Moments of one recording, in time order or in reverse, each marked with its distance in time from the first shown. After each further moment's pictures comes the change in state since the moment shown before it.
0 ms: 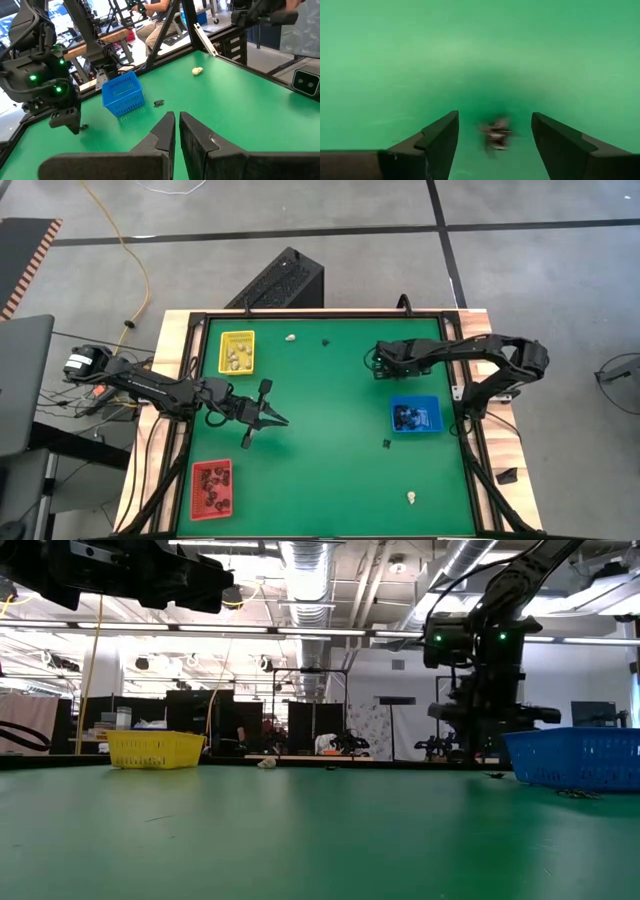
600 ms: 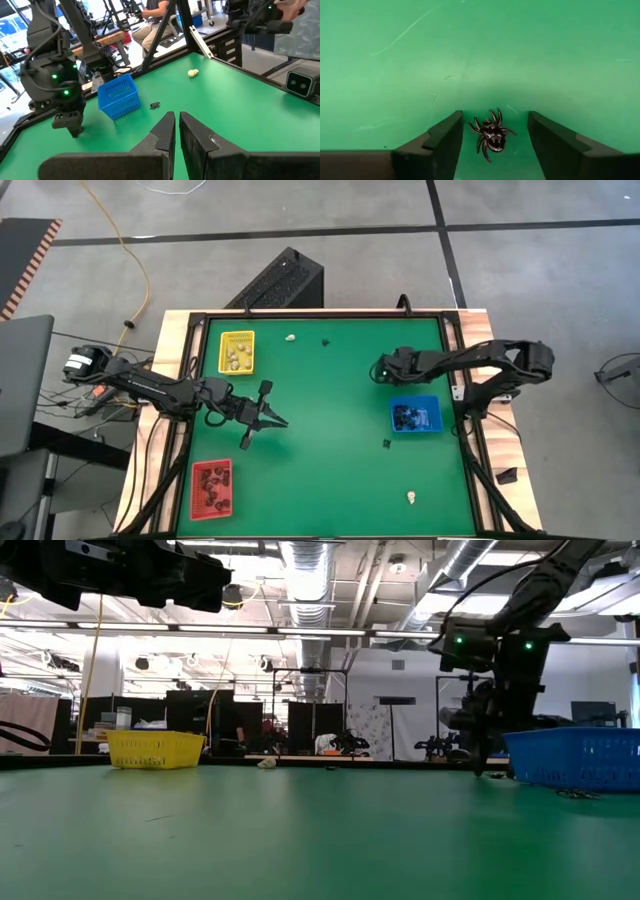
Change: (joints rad) left arm 0.000 0.000 0.000 0.003 0.027 -0.003; right arm 0.096 -0.004 -0.142 0.169 0.091 0.176
